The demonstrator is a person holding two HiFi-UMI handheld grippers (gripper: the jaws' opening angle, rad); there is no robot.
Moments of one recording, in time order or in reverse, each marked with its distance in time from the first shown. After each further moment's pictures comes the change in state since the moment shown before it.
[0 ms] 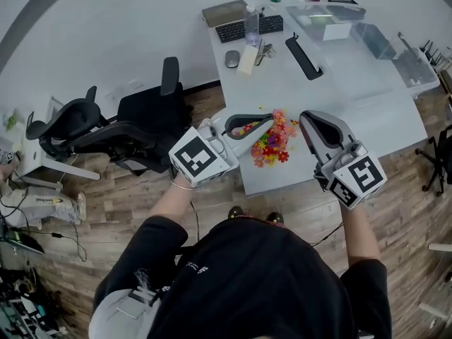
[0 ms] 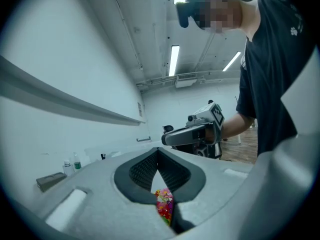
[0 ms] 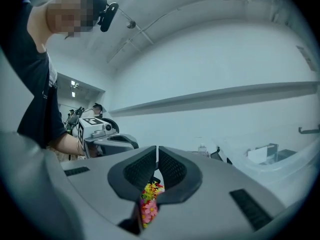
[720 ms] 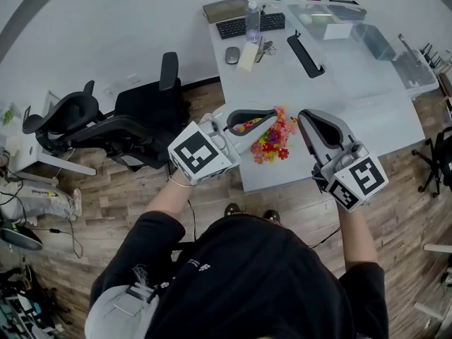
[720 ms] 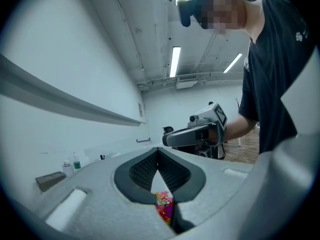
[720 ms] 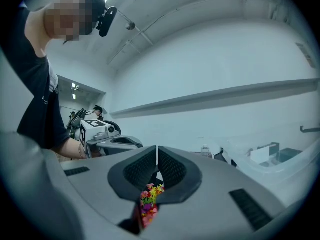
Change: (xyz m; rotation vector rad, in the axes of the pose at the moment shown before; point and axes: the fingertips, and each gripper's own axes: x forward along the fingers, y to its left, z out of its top) left arm -0.001 -0.001 0.010 -0.013 -0.005 0.002; right arm 0.002 0.014 0.012 0.023 -0.010 0.017
